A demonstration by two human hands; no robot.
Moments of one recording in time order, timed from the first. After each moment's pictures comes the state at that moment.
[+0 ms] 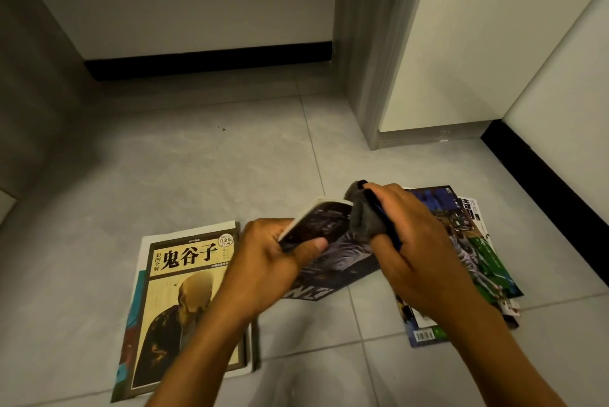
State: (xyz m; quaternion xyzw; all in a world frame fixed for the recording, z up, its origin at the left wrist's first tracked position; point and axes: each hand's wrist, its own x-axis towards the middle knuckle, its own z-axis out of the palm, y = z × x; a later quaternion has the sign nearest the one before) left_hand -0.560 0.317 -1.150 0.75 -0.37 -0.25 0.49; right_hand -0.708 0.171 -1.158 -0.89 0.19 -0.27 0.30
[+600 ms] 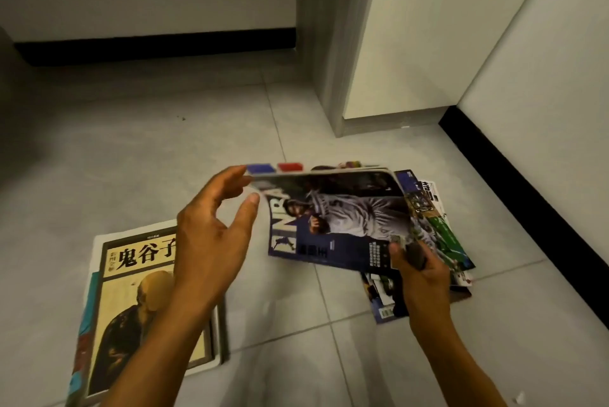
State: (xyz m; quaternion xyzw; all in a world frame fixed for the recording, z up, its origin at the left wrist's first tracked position) left_hand -0.557 0.305 -1.165 0.77 -0.32 -0.09 0.54; right_hand -0.776 0.166 -1.249 -0.54 0.51 -0.36 0.56
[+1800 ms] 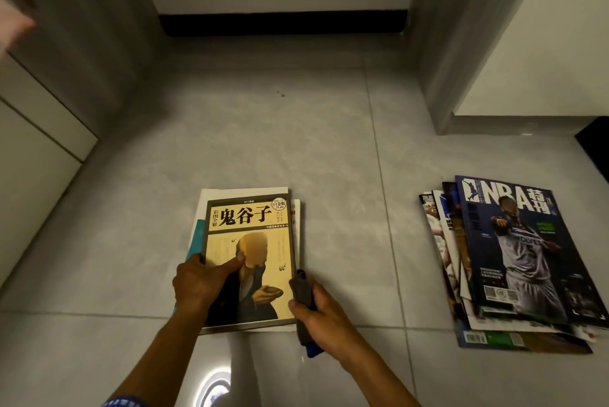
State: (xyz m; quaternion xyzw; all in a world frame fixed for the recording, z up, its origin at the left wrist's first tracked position) left_hand -0.474 0.460 -1.316 0.93 0.09 -0.21 0.30; right_hand -0.639 0.318 -1.315 -0.64 0.33 0.13 0.68
